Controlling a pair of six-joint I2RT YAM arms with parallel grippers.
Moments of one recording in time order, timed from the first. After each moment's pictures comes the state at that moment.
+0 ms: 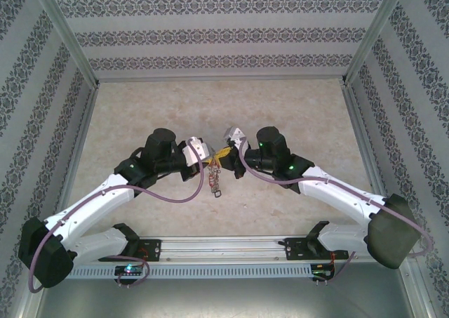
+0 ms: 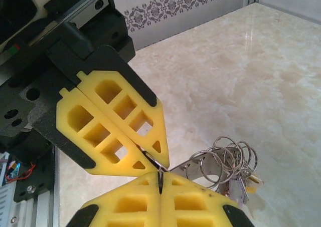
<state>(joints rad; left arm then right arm) -0.60 1.07 0.81 -0.27 0.40 0.48 0.71 1.22 0.78 0.06 -0.53 0.06</state>
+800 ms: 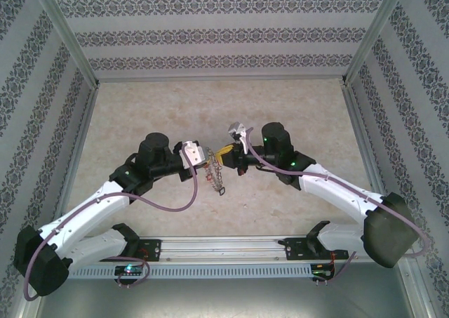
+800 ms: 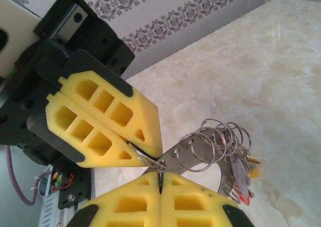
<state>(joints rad) -0.60 0.99 0.73 -0.15 0.40 0.52 0.64 1.24 0.78 0.13 -0.71 0.19</state>
